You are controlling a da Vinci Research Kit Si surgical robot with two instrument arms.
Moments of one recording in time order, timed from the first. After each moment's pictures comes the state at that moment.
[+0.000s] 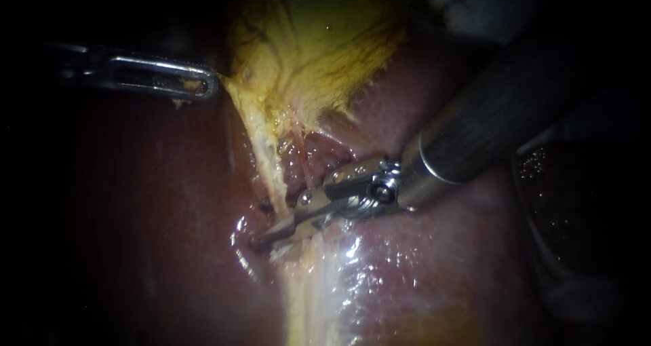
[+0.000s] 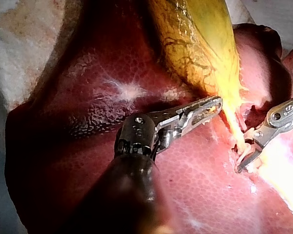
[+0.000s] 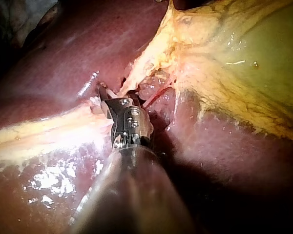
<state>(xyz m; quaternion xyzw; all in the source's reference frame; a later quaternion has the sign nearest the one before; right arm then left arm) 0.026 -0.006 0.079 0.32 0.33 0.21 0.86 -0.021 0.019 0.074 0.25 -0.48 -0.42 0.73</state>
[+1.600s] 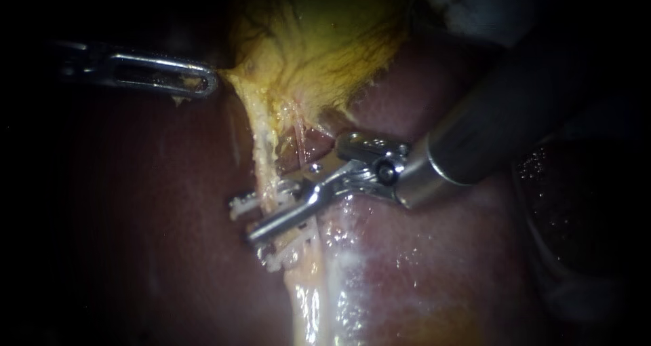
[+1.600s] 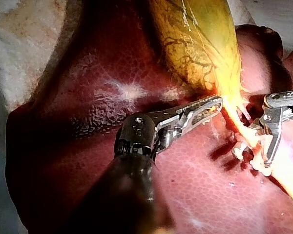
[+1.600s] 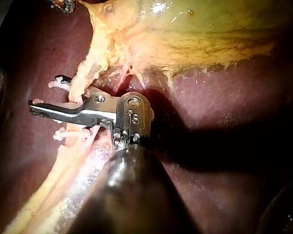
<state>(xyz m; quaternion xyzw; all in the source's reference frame) 0.027 -0.001 0.079 0.51 0.58 0.29 0.56 -0.021 0.018 0.074 0.25 -0.48 -0.42 0.73</state>
